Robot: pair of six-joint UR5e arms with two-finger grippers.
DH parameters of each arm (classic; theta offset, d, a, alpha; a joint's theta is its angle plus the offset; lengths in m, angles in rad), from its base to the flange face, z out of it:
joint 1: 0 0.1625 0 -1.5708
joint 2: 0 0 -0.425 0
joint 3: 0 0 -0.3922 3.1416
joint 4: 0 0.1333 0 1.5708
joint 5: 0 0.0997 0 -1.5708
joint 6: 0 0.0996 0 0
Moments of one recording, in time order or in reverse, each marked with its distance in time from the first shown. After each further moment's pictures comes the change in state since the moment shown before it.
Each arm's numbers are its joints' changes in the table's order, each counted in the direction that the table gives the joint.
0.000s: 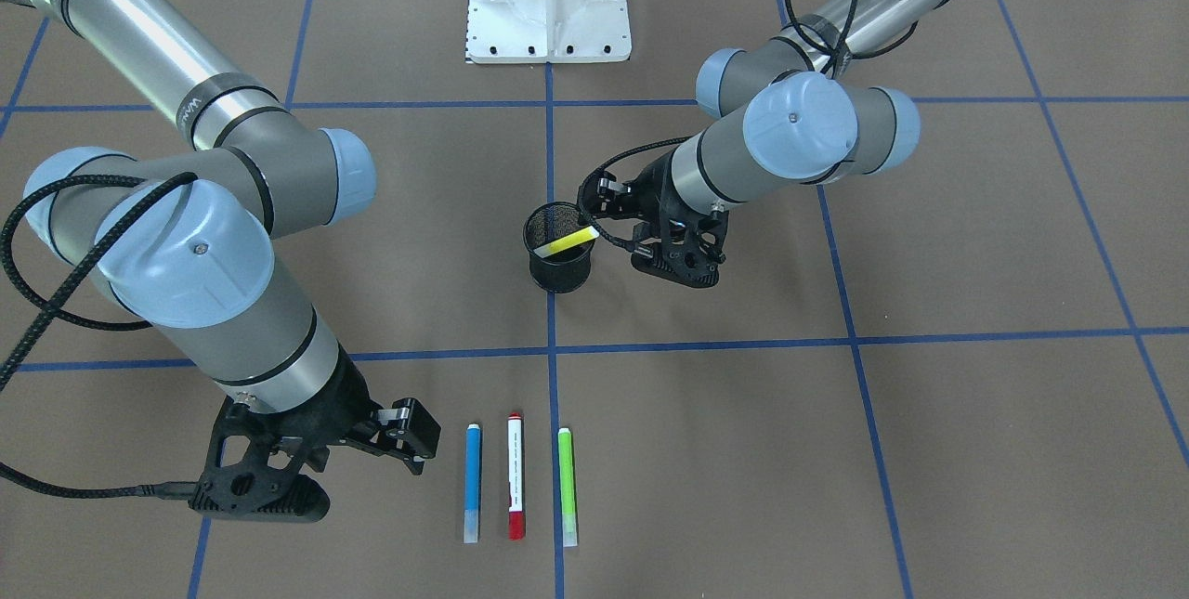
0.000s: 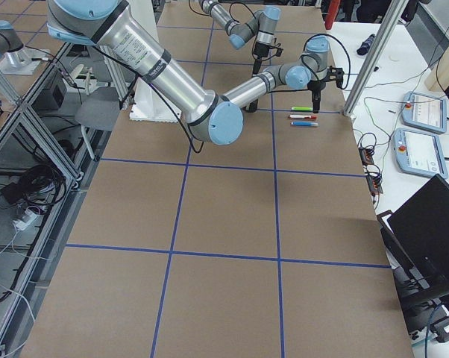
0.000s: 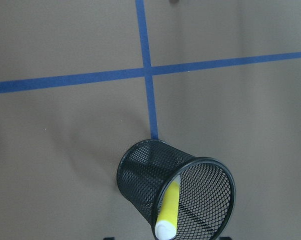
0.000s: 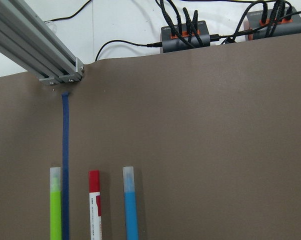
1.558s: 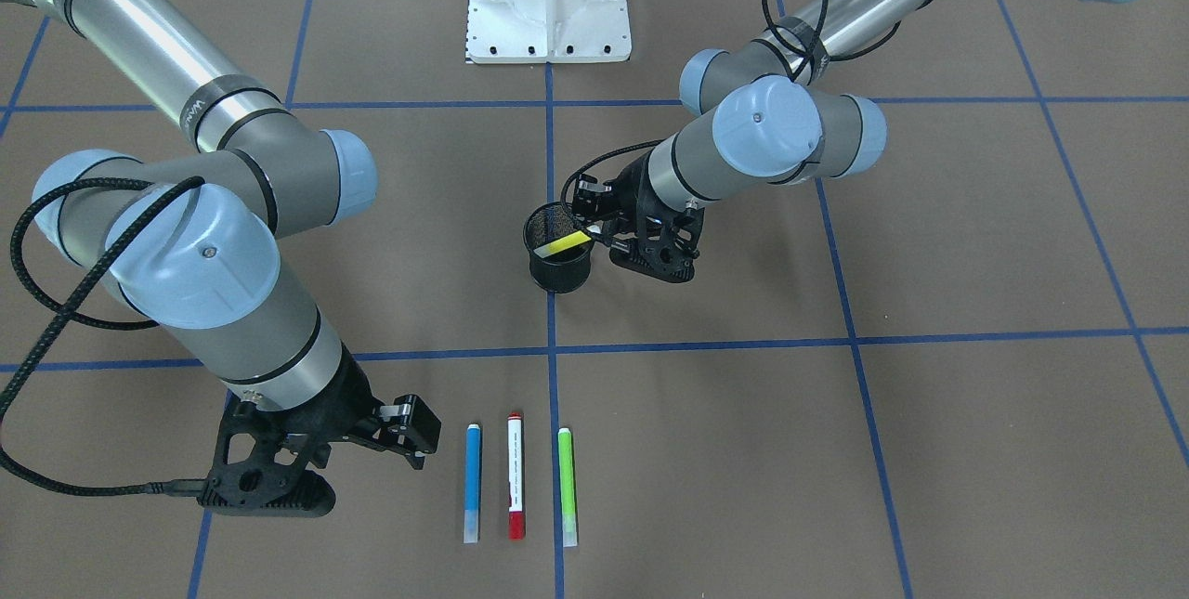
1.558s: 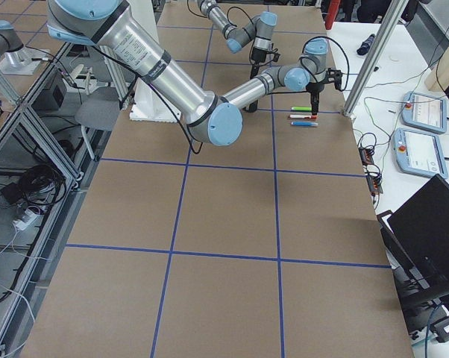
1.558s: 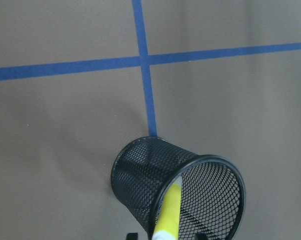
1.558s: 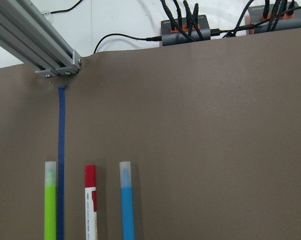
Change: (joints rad) left arm 0.028 0.008 -0.022 -0.030 0.044 -0.018; right arm -0.007 0.010 0.000 0.001 -0.002 -0.015
